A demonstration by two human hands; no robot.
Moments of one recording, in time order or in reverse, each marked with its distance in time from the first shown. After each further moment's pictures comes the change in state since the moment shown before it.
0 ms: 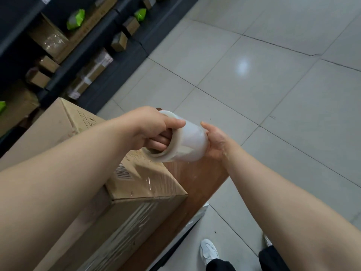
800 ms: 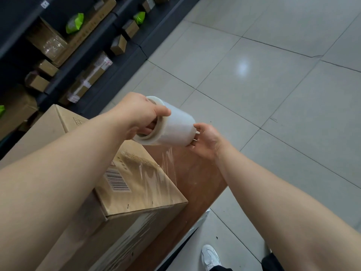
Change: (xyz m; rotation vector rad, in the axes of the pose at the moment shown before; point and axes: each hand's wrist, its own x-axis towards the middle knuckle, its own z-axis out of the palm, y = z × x) left_hand 0.033 0.012 -0.024 0.103 0.336 0.145; right_hand 0.021 -0.009 0.020 0.136 0.021 -0.091
